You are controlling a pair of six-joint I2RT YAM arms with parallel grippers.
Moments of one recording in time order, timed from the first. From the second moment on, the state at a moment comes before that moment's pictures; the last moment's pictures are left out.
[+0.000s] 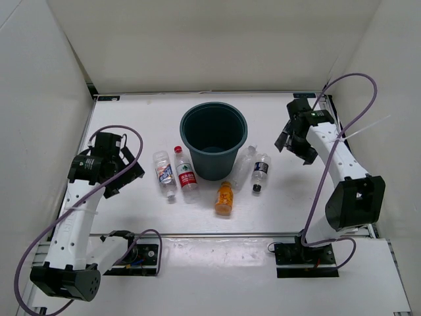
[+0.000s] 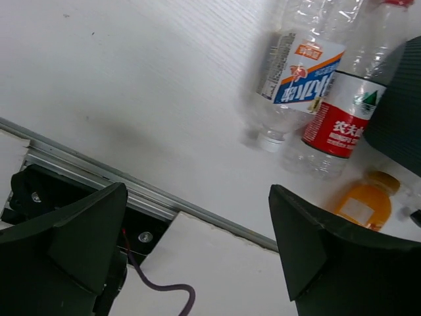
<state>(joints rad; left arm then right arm) -0.13 0.99 1.18 -1.30 -0.16 -0.70 0.21 1.56 1.42 -1.15 0.30 0.75</state>
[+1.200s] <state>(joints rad) -0.20 1.07 1.01 -1.25 -0.08 -0.57 0.22 1.95 1.33 -0.91 -0.15 0.63</state>
